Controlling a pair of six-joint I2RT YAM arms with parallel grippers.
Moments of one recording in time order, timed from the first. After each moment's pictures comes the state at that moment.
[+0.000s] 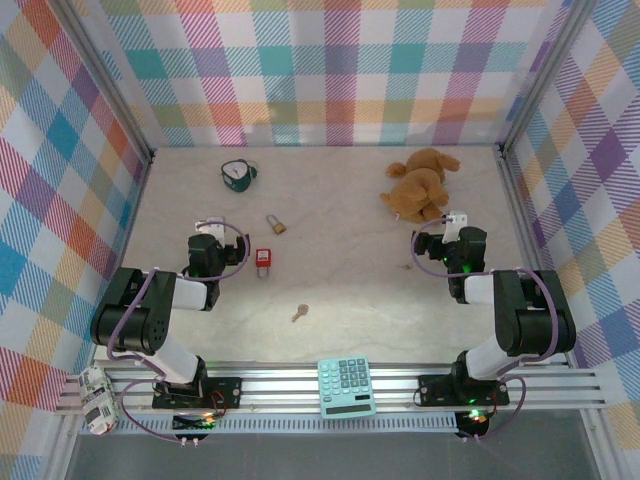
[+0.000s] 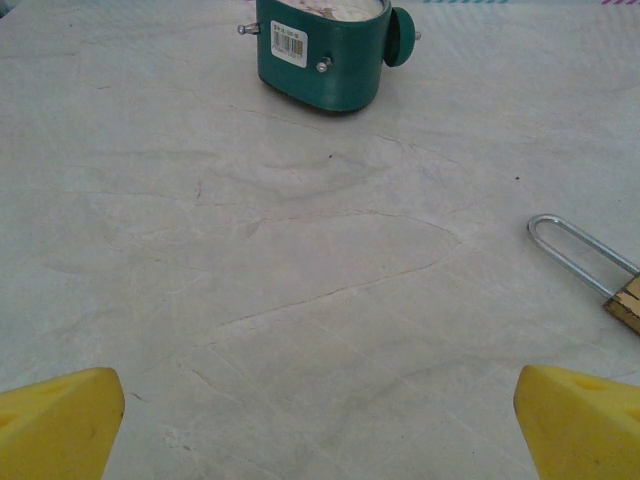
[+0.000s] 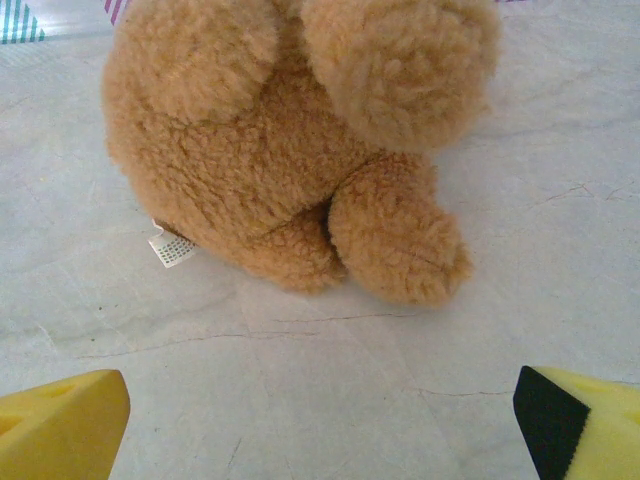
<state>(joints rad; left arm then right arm) -0.10 1.59 0.40 0.78 -0.11 -0.06 -0.01 1.54 0.41 0.71 -0.17 0.05</state>
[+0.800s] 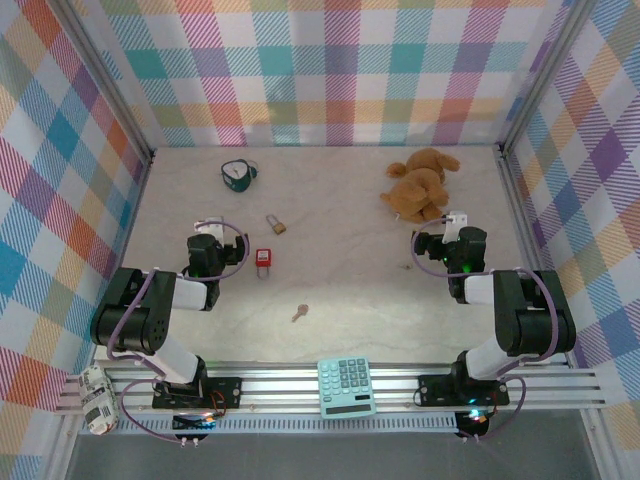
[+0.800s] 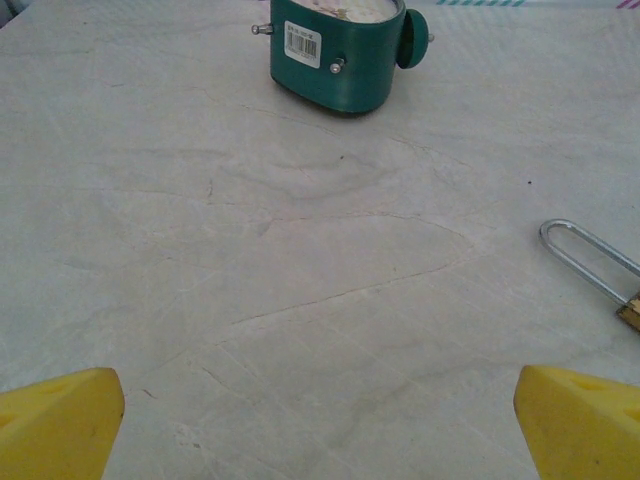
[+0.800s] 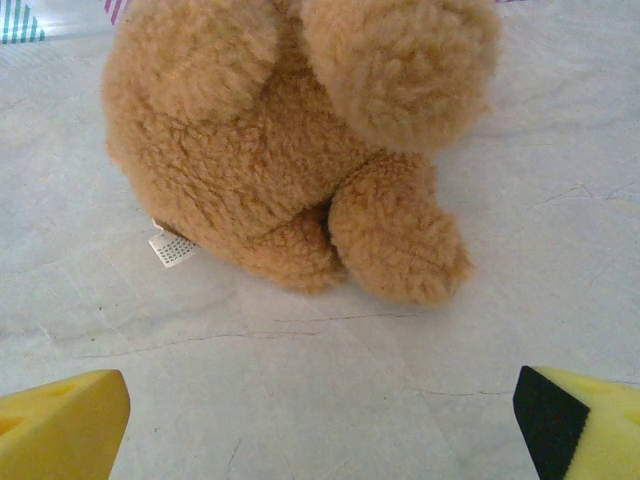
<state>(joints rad) -0.10 1.59 0.40 0.78 -0.13 -0.07 -0.01 1.54 0.41 0.71 -0.17 0.05</state>
